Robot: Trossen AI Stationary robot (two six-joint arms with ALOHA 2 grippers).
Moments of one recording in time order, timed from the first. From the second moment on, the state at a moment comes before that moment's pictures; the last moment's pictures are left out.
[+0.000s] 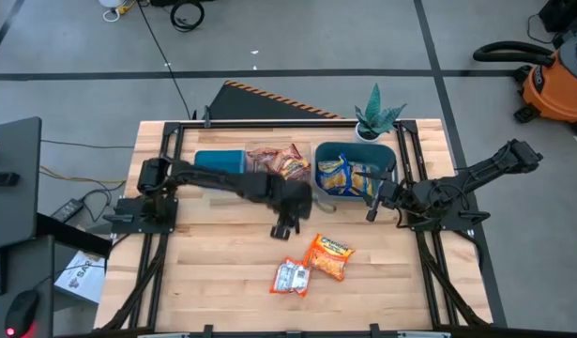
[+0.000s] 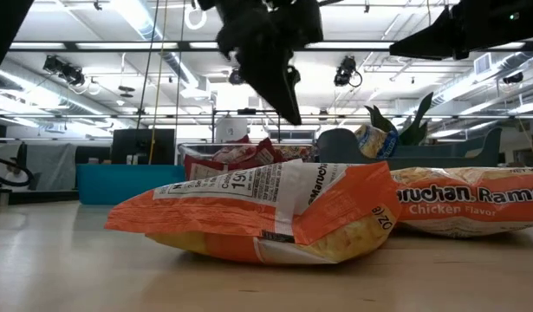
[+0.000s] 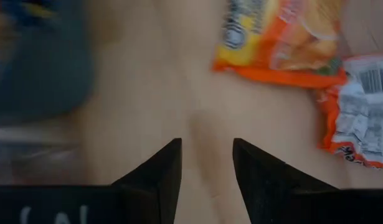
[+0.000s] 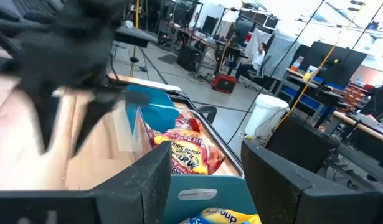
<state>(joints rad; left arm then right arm) -0.05 1.95 1.59 -0.70 0.03 0.25 0.37 0.67 0.29 0.33 0.81 -0.30</state>
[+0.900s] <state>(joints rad) -0.21 1.95 1.34 -0.55 0.20 0.11 0.36 0.68 0.29 0.34 0.81 -0.29</state>
